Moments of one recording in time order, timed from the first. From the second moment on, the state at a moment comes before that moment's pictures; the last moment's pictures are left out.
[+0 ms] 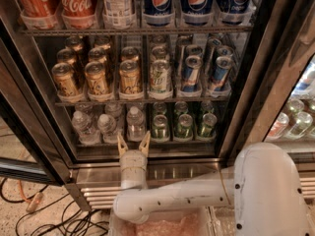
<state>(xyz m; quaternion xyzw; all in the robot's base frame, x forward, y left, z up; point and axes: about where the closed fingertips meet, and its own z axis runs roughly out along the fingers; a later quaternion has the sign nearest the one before) 0.652 0.070 0.602 0.00 0.67 0.02 0.74</state>
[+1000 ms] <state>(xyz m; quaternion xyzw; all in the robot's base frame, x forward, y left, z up) 0.695 0.061 0.608 0.02 0.66 0.00 0.75</state>
